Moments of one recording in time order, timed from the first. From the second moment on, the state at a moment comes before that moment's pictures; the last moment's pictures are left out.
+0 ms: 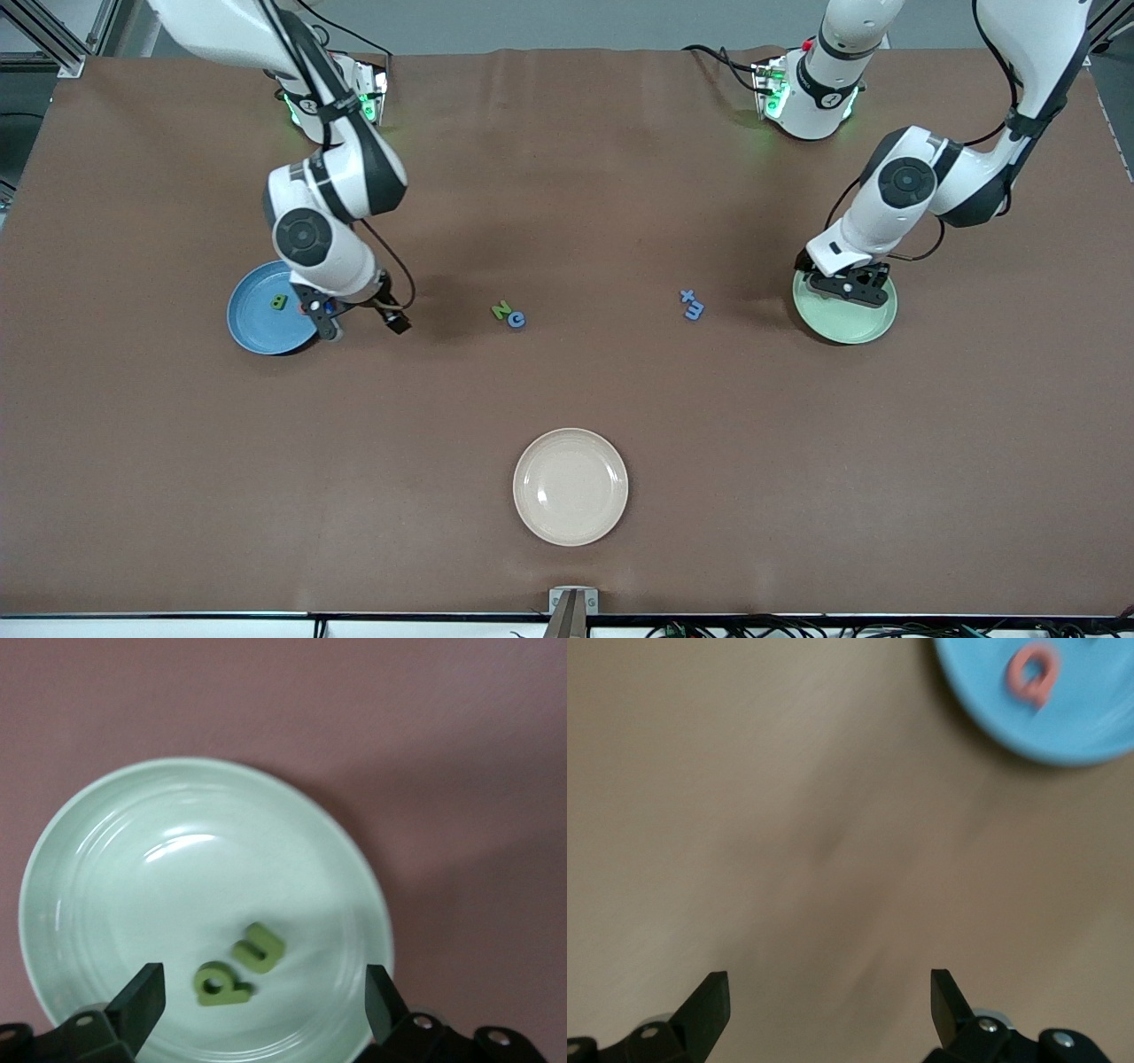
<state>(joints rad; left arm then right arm) 0.96 0.24 -1.06 -2.56 0.65 2.59 -0.34 0.45 0.27 -0.03 -2.15 0.07 2.33 1.39</state>
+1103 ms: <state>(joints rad) 0.50 0.47 -1.09 -2.24 0.56 2.41 -1.17 0.70 0.50 -0.03 -1.99 0.08 2.48 1.84</state>
